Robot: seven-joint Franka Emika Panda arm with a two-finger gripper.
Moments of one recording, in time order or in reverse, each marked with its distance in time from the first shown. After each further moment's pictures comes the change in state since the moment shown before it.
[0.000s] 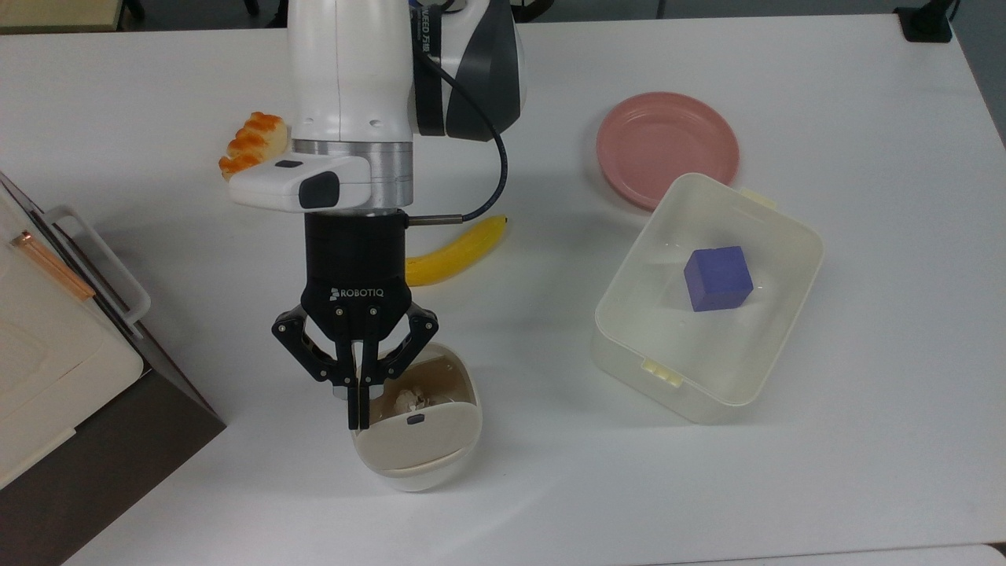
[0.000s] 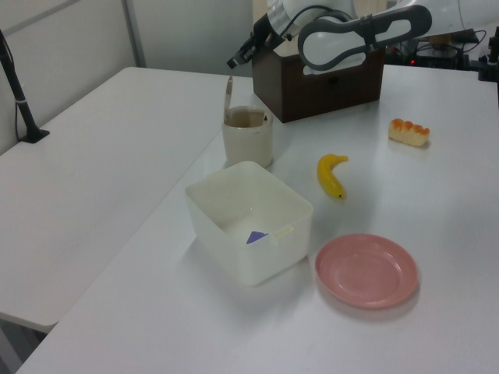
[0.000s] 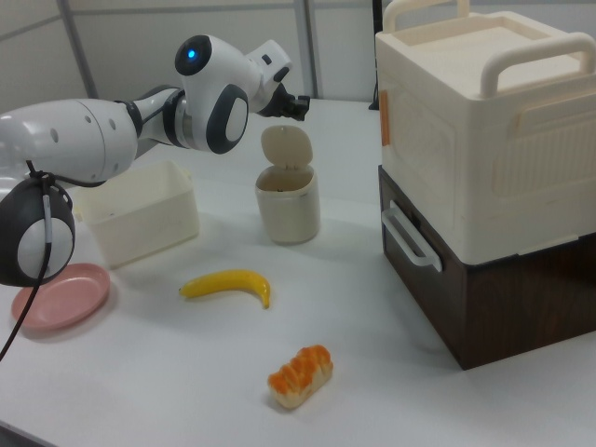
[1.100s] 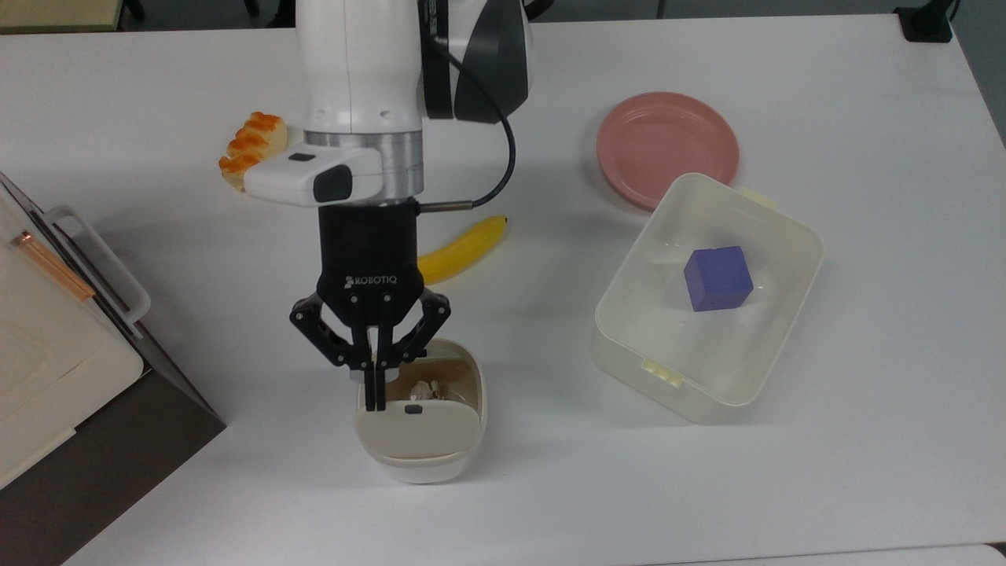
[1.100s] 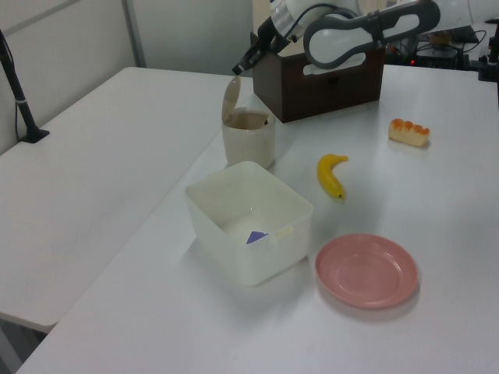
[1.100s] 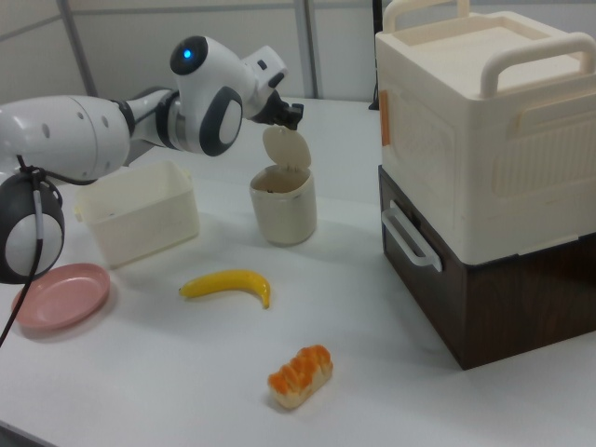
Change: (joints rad) arm -0.008 -0.050 0.021 -0.082 0.000 -0.022 0.000
